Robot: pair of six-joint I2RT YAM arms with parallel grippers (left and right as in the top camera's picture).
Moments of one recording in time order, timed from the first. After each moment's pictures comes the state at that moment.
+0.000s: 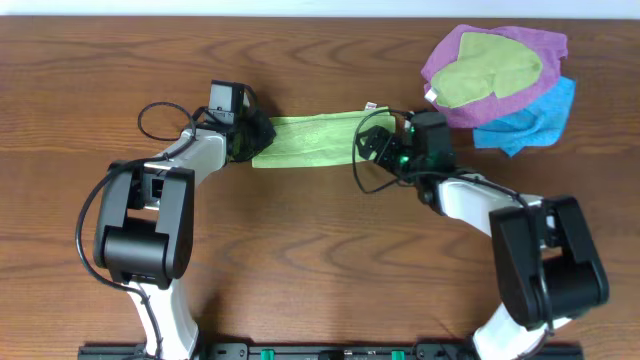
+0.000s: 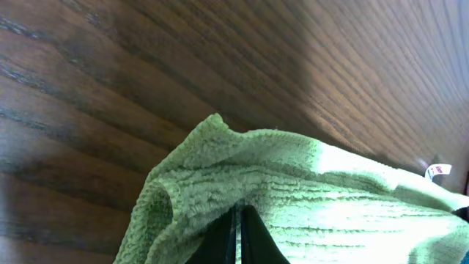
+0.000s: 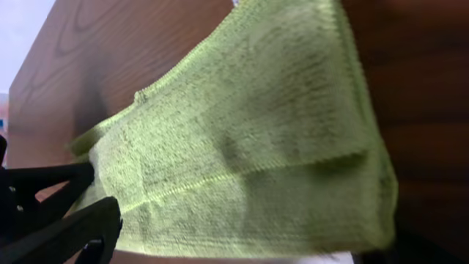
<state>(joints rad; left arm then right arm) -0.16 2.03 1.18 -0.16 0.33 -0.77 0.27 1.85 0.84 0.26 -0.30 0.80</state>
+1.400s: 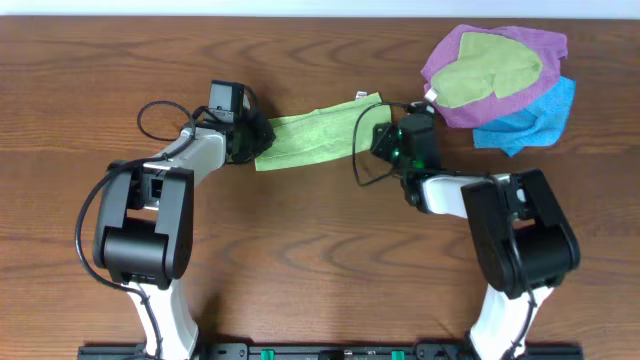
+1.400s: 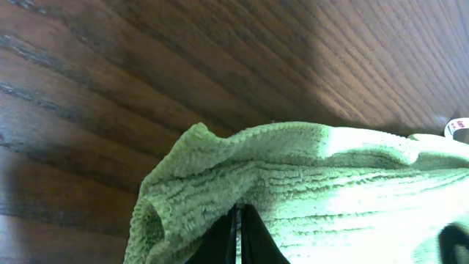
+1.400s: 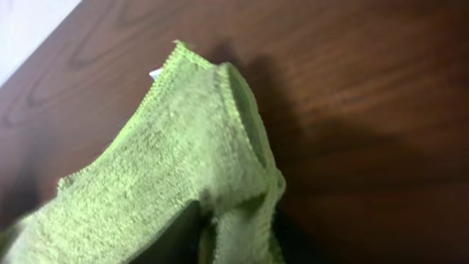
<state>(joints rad) -0.16 2.03 1.19 -0.22 0.34 -0.74 0.29 2.01 0.85 0.51 -0.03 0.74</state>
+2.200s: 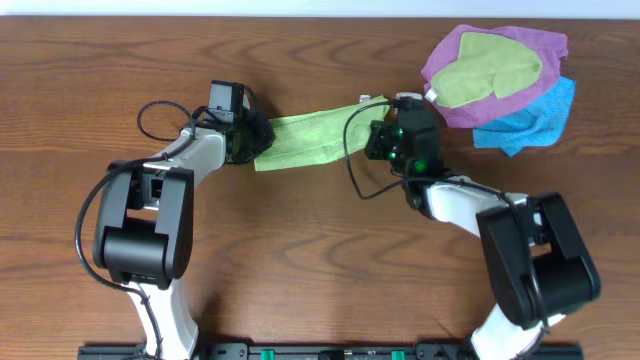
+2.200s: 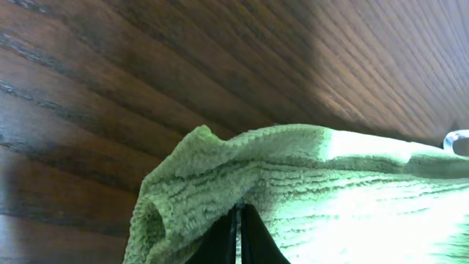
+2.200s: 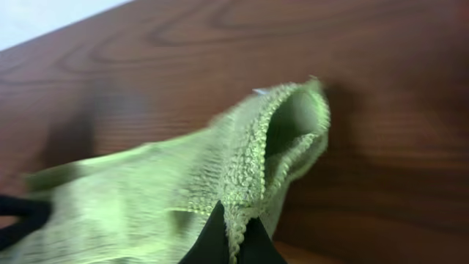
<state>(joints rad) -0.16 2.03 1.19 -0.22 0.34 -0.74 0.33 1.85 0.83 0.48 -0.08 0.48</state>
